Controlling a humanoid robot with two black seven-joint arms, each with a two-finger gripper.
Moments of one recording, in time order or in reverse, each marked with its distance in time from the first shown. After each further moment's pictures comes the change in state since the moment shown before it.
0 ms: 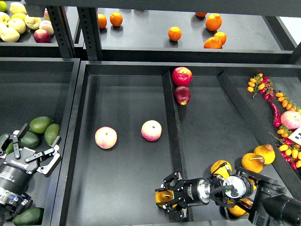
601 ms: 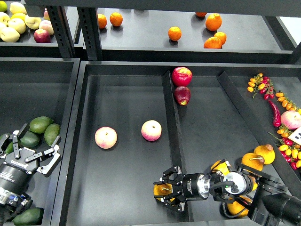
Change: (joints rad) left arm 0.000 0.000 0.005 0.000 0.000 0.000 0.000; right arm 0.017 -0.054 0.238 0.043 0.000 -0.006 0.000
